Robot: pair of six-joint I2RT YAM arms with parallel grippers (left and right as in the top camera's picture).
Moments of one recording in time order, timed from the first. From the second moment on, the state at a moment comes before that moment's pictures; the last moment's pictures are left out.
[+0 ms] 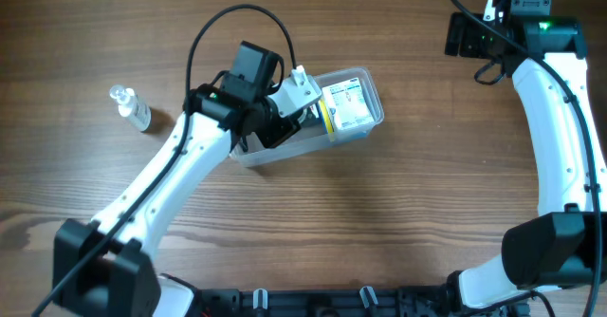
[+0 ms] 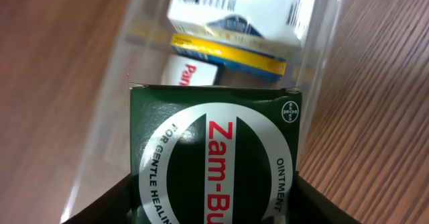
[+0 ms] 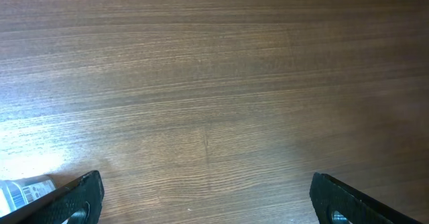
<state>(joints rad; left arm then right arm) -0.45 1.60 1.24 -0.73 0.19 0.56 0.00 1.72 1.69 -0.94 0.22 0.06</state>
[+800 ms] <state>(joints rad) -0.45 1.79 1.24 -0.68 0.19 0.67 0.00 1.72 1.69 -0.94 0.22 0.06</state>
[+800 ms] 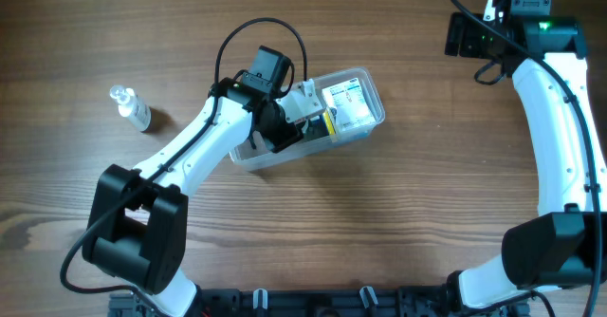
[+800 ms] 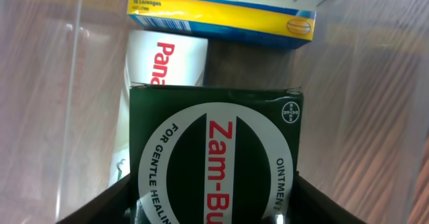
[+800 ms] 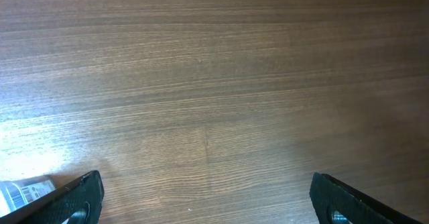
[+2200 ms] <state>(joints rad) -0.46 1.53 1.24 -0.59 0.18 0.34 0.00 1.72 1.69 -0.94 0.22 0.06</state>
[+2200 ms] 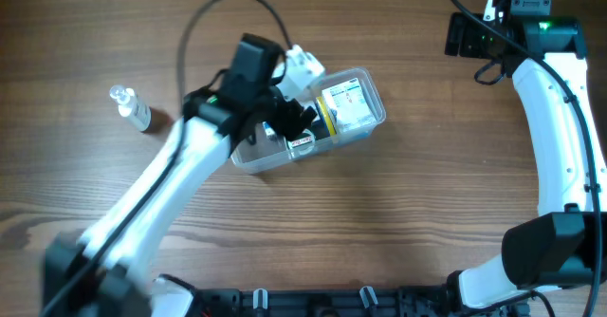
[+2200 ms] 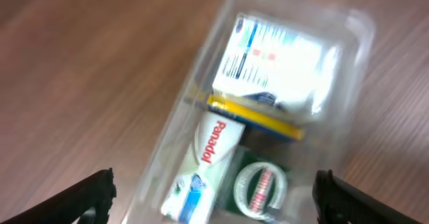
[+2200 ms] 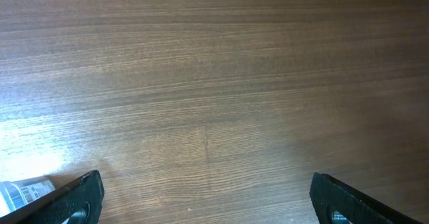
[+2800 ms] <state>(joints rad) -0.46 1.36 1.15 -1.17 0.19 -0.24 0.00 1.72 1.69 -0.94 0.22 0.06</state>
